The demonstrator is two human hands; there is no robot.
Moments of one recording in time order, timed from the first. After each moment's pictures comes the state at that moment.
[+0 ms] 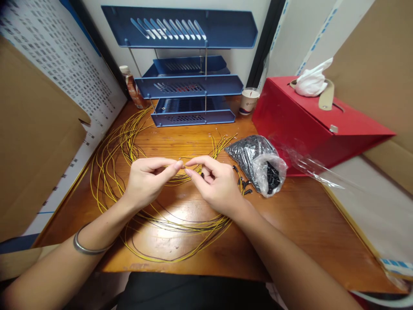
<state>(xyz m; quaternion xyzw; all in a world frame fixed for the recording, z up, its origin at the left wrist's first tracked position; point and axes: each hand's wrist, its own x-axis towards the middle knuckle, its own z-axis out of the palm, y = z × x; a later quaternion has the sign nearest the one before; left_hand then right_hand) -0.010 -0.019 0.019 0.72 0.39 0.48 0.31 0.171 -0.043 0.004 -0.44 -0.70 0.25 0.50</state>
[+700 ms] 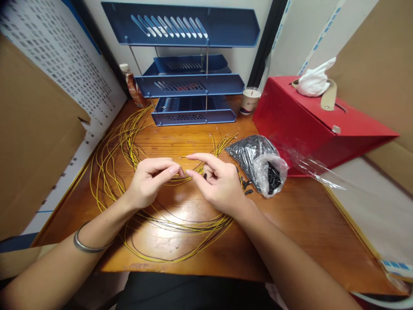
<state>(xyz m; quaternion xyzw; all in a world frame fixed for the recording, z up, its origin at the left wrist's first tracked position) -0.017 -0.017 0.021 0.76 0.34 0.43 0.36 0.176 -0.042 0.007 -0.44 -0.71 0.24 0.49</state>
